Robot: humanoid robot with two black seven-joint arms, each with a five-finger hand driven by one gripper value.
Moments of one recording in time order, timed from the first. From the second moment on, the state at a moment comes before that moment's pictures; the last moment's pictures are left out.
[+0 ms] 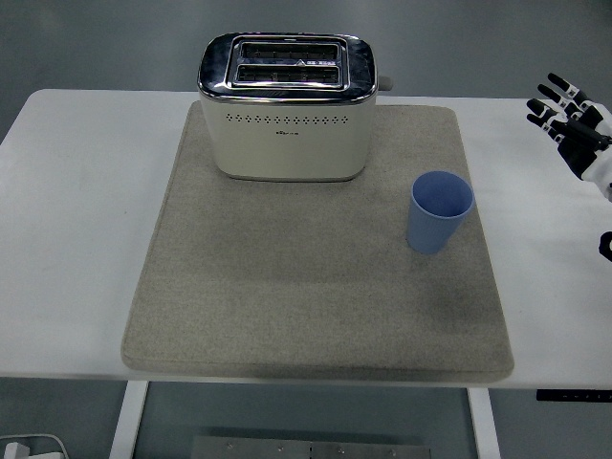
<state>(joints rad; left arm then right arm) -0.02 0.00 0.02 -0.03 -0.01 -0.13 -0.01 0.83 -0.46 0.55 0.64 -0.13 0.23 0.33</state>
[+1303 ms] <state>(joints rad) -0.06 0.00 -0.04 -0.06 -0.03 -0.13 -0.01 0.86 -0.48 0.53 0.66 -0.14 0.19 0.33</state>
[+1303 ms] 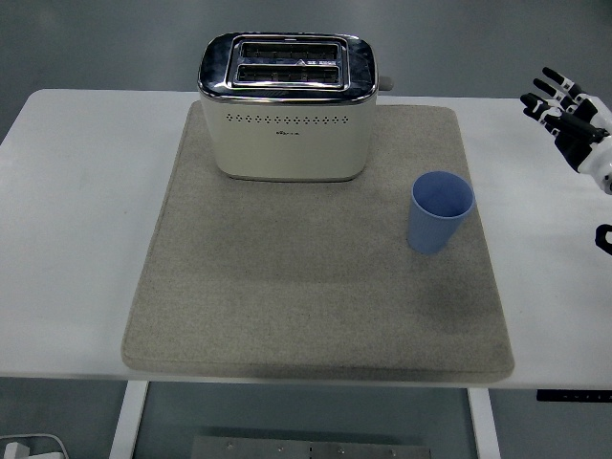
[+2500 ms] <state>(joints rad) -0.06 0.00 -0.04 -0.06 -0.03 -0.13 -0.01 0.66 -0.83 0.53 1.03 -0.58 0.20 0.55</state>
